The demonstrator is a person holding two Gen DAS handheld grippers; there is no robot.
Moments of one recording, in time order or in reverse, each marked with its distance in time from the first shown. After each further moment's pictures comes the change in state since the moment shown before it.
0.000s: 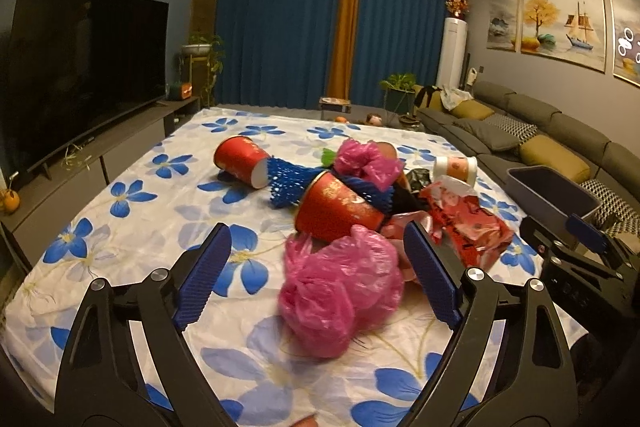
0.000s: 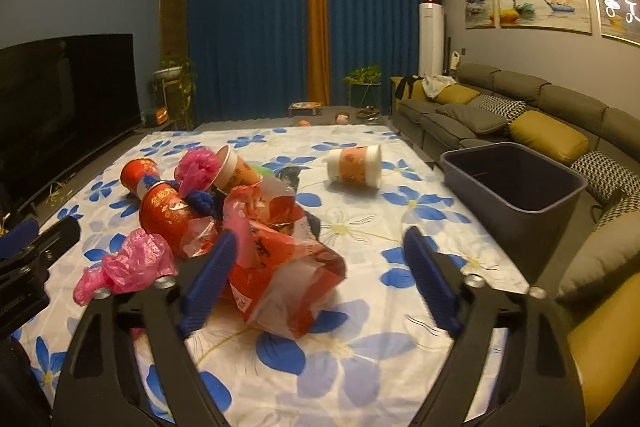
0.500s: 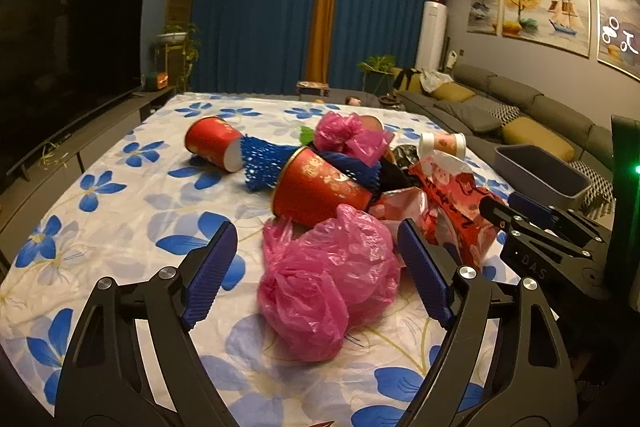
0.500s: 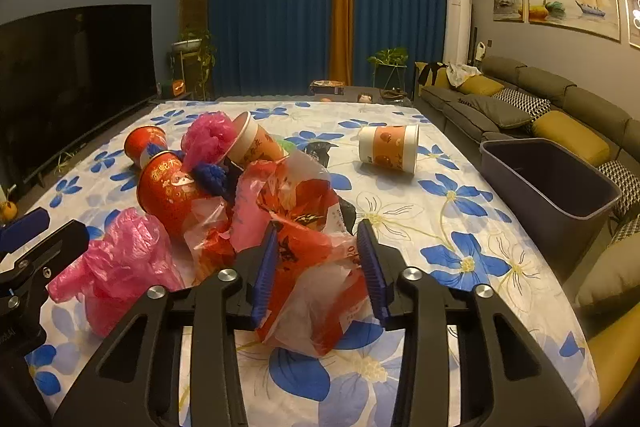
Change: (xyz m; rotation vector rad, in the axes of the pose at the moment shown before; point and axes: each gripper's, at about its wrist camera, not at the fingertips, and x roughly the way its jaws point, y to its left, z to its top) left arm 0.030 -0.003 -0.012 0.034 0.067 -0.092; right arm 0.040 0.017 -0.005 -0.076 0.059 0.041
